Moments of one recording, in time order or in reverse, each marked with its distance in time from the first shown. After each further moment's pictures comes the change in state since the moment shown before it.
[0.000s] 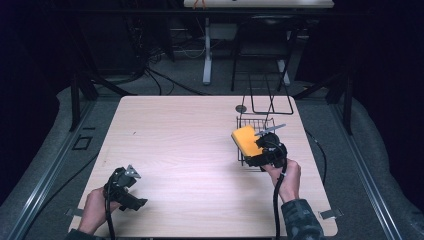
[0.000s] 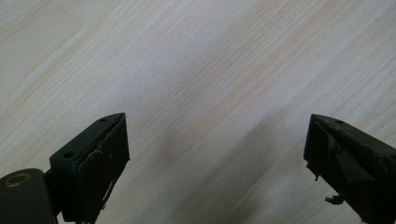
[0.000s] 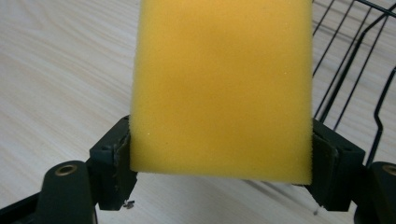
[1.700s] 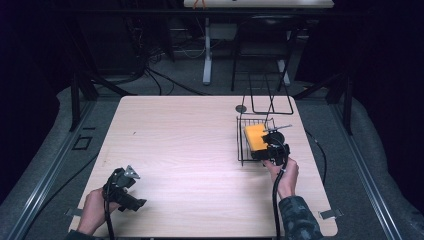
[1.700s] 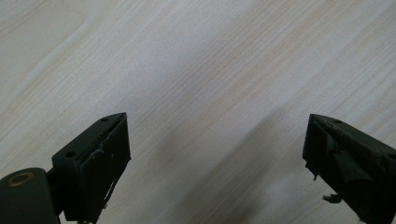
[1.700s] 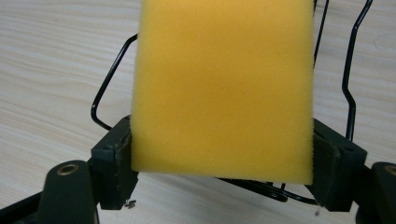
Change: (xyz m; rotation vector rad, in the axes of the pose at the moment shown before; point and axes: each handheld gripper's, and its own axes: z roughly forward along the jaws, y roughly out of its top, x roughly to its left) left arm 0.000 -0.002 -0.001 0.006 0.008 -0.003; right arm -0.032 -0.008 0.035 -0.001 -0.094 0.221
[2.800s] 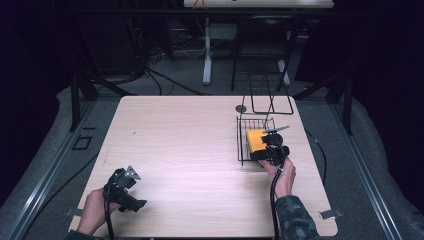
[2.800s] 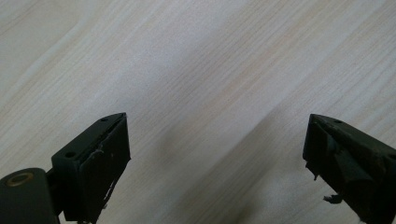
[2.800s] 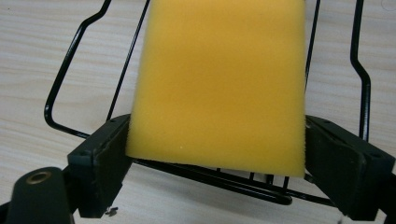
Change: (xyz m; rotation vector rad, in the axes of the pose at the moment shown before) left arm -0.002 0.001 0.001 0.007 -0.007 0.014; right arm -0.004 -0.003 0.020 0.064 -0.045 0.075
